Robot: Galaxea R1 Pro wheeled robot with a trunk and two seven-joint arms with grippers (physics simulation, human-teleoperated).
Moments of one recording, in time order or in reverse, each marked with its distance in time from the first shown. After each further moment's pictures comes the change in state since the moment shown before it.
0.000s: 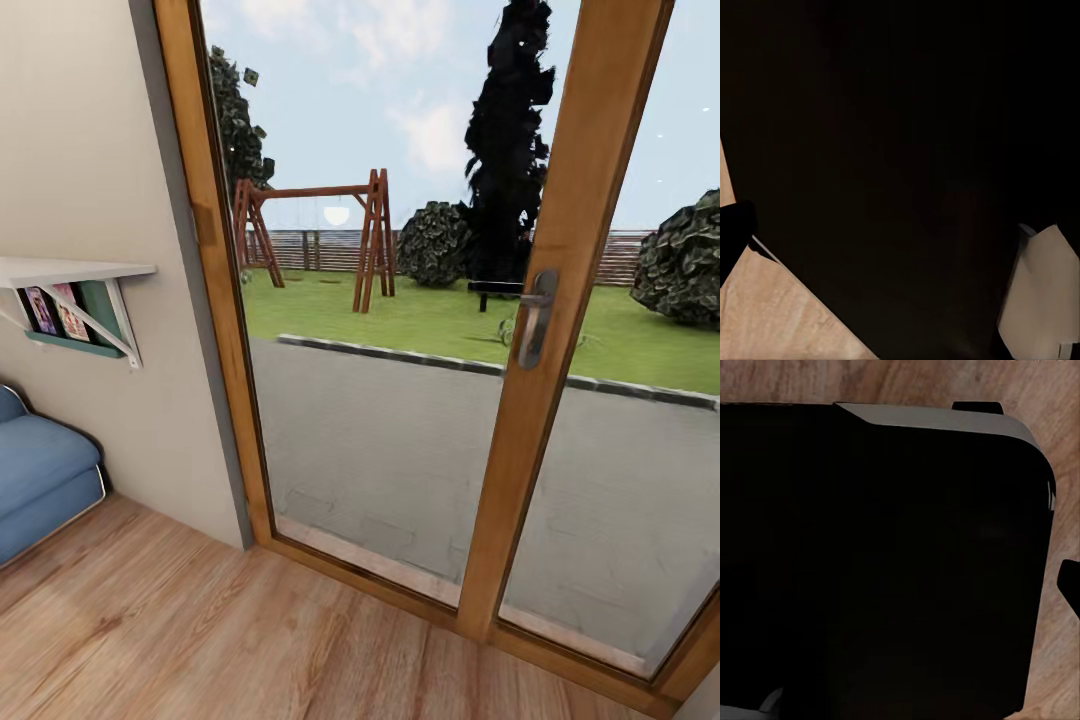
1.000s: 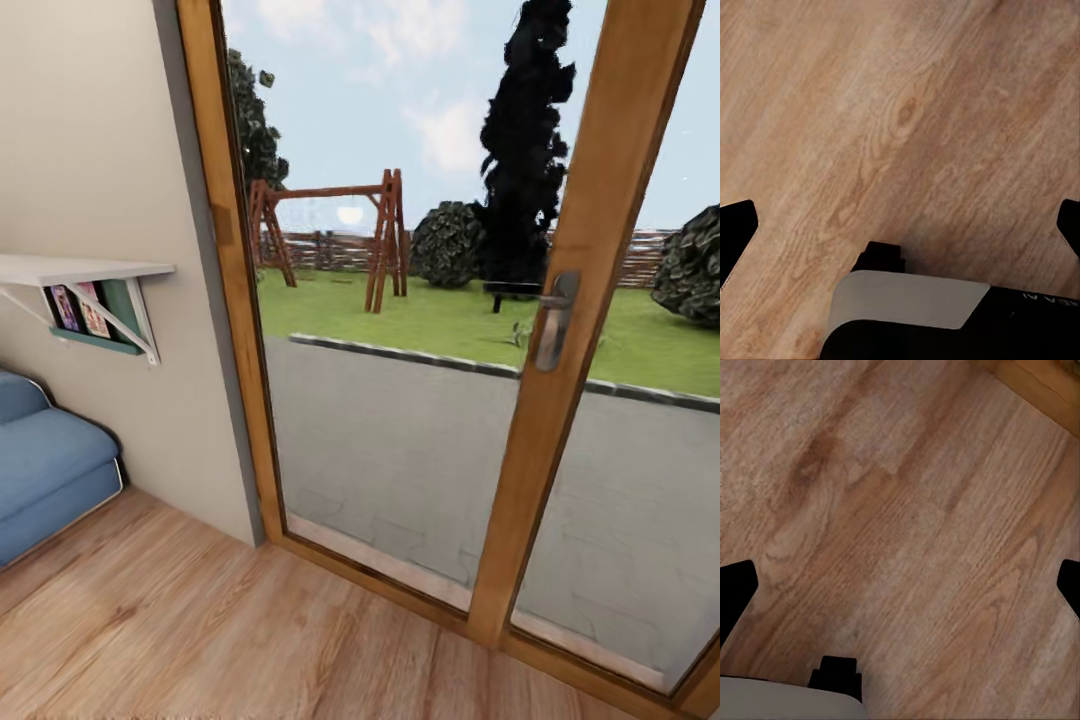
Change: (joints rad) left arm -0.043 -0.015 0.020 -0.638 0.048 0.185 0.214; right arm -0.009 -0.130 -0.006 -0.417 0.166 -0.076 -0.002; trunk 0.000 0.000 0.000
